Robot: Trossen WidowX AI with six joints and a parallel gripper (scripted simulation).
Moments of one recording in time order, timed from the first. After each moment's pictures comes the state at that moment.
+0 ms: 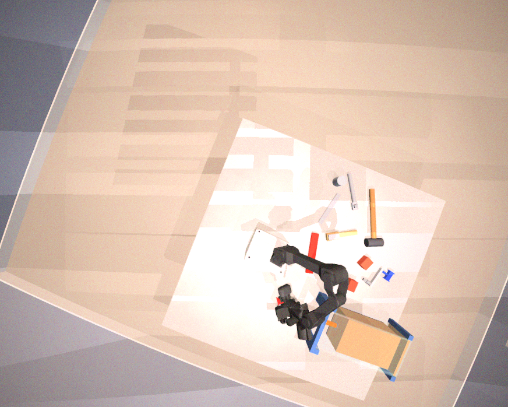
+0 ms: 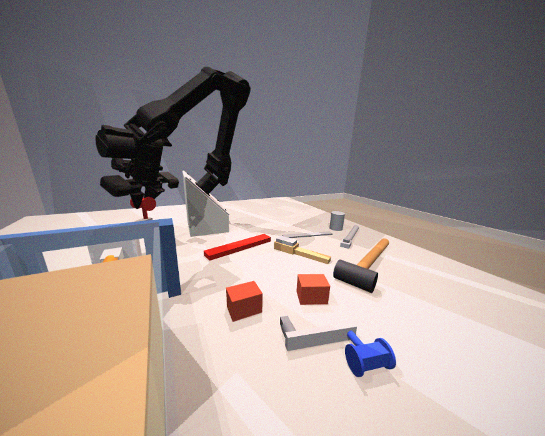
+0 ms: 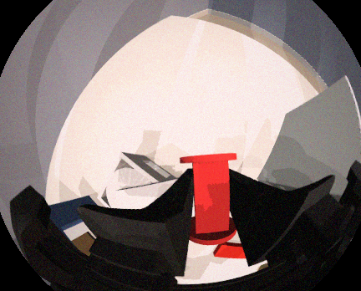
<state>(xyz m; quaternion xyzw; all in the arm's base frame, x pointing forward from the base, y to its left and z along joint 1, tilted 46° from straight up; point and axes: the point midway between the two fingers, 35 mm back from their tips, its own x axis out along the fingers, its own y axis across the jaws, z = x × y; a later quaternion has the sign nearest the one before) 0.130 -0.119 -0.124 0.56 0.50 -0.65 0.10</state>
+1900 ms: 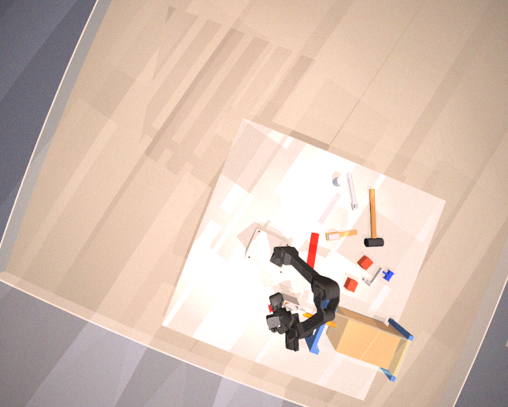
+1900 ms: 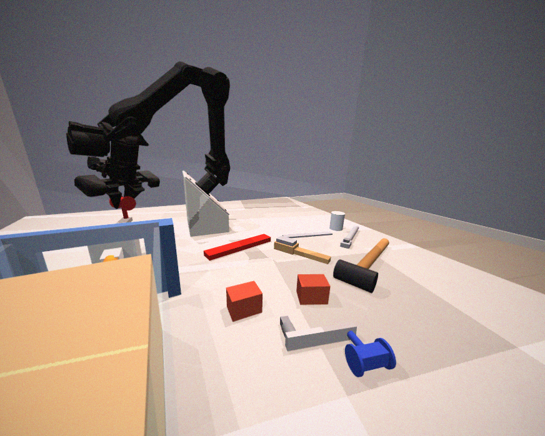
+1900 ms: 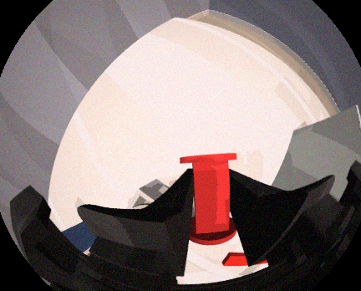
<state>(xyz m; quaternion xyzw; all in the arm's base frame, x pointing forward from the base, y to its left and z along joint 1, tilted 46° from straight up) 0.113 -0.159 -0.161 0.56 0.50 -0.65 0.10</state>
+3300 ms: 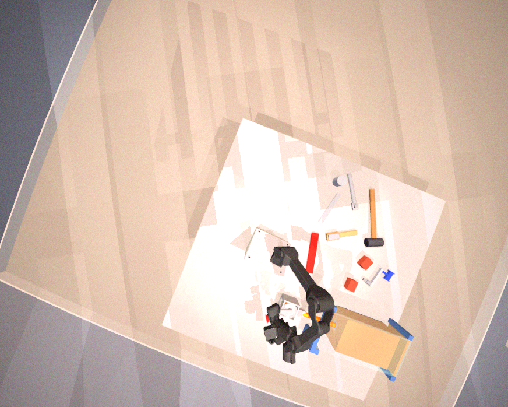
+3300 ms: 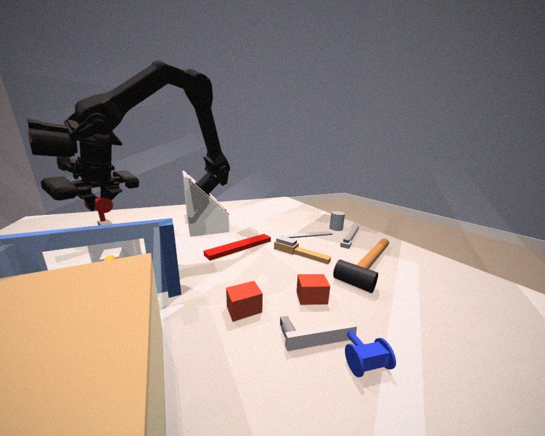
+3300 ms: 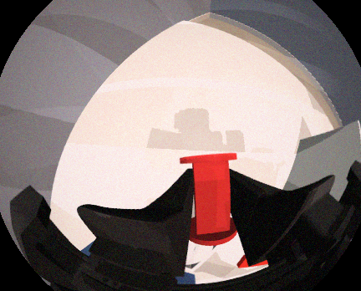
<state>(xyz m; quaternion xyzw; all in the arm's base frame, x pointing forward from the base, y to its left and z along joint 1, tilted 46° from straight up) 0.128 -0.197 -0.198 0.55 0.51 -0.66 0.10</state>
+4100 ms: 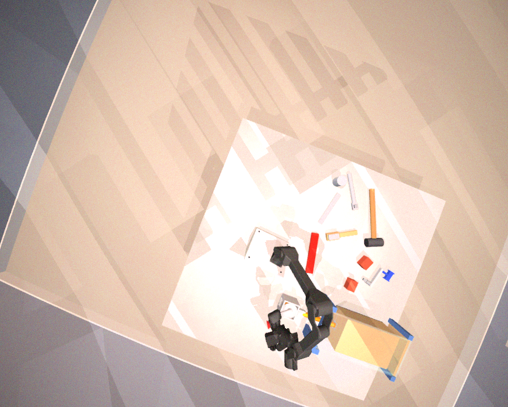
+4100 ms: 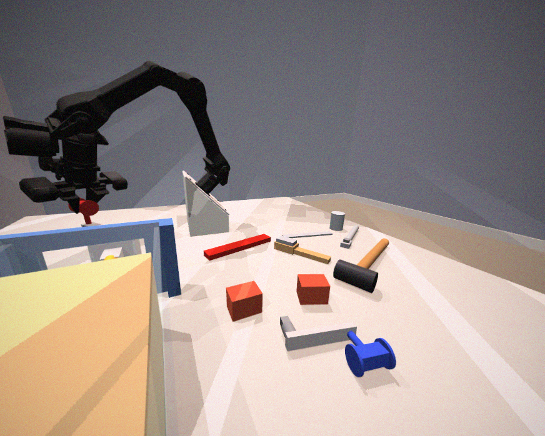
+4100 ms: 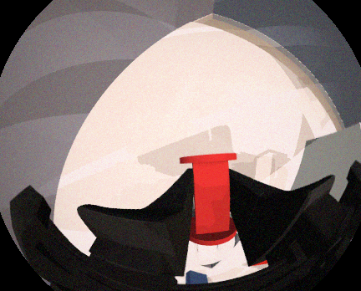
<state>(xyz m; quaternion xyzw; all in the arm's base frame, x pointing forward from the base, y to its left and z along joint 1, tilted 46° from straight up) 0.149 -0.215 -0.214 0.55 0.50 -0.66 0.10</state>
